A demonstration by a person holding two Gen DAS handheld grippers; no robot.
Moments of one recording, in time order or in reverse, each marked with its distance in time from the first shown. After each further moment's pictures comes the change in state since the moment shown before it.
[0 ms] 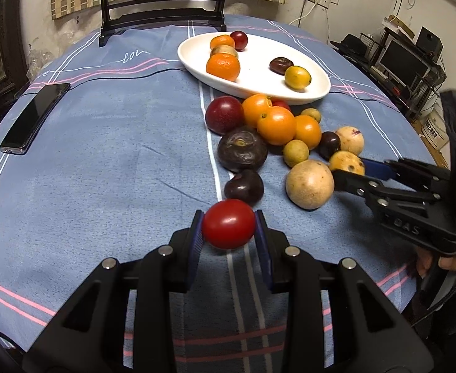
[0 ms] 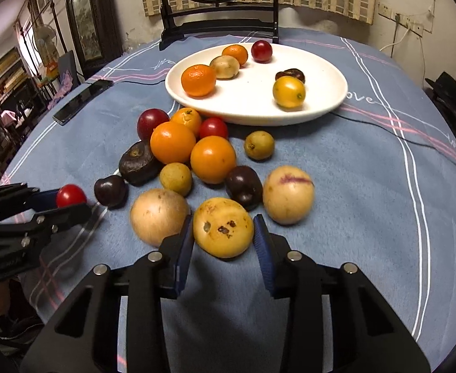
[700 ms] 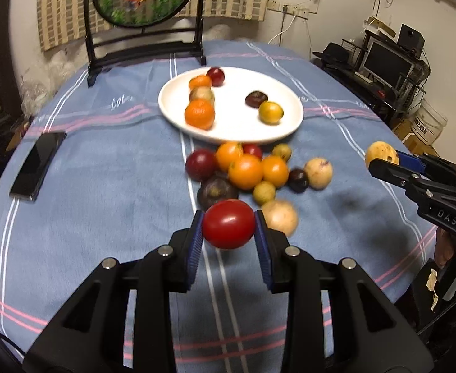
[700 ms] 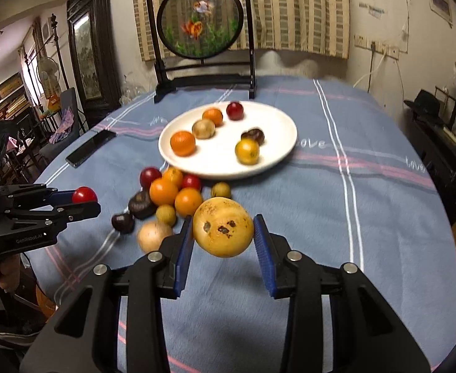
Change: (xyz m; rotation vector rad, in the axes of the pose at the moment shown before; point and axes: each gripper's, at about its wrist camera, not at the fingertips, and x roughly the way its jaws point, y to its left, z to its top) left arm -0.036 -0.026 0.035 0.094 -0.086 -0.014; right arm -0.083 -0.027 0.009 0.019 -0.205 -0.023
